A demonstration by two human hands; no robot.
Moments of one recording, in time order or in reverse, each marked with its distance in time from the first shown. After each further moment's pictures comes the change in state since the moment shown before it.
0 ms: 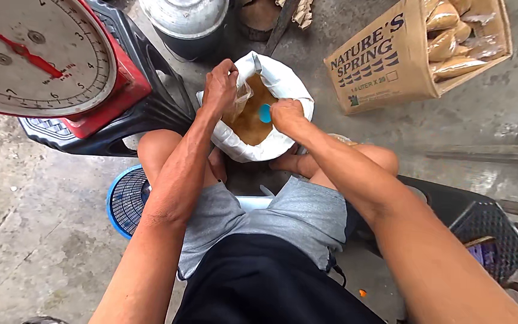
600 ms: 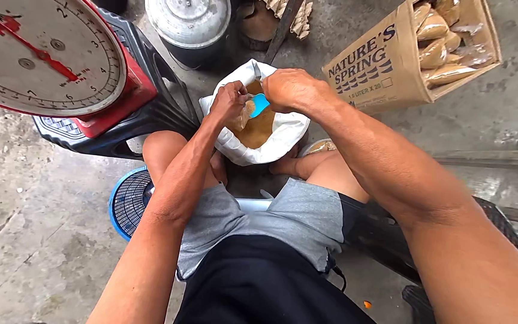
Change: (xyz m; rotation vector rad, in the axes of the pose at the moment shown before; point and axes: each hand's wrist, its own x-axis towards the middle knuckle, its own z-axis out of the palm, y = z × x) left_hand -0.011 -0.004 0.015 0.018 -0.195 0.045; right_hand -0.060 -0.028 -0.138 -0.152 -0.078 -0.184
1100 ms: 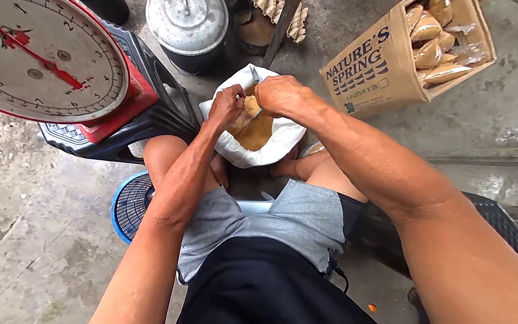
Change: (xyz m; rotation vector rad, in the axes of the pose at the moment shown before) left_hand -0.005 0.002 -0.001 0.045 0.035 0.025; right_hand 0.004 -0.011 0.006 0.019 0.023 0.014
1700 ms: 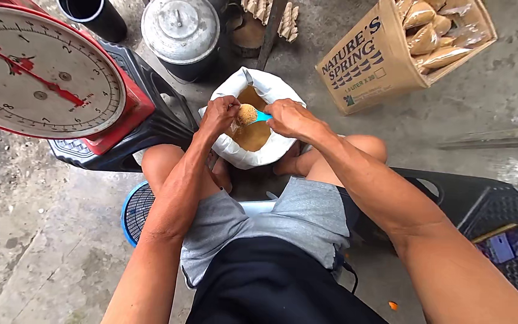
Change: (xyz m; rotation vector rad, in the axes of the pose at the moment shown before) left_hand -0.021 -0.001 -0.007 0.046 -0.010 0.077; right_hand -0.008 0.047 0.085 0.385 0.202 -0.103
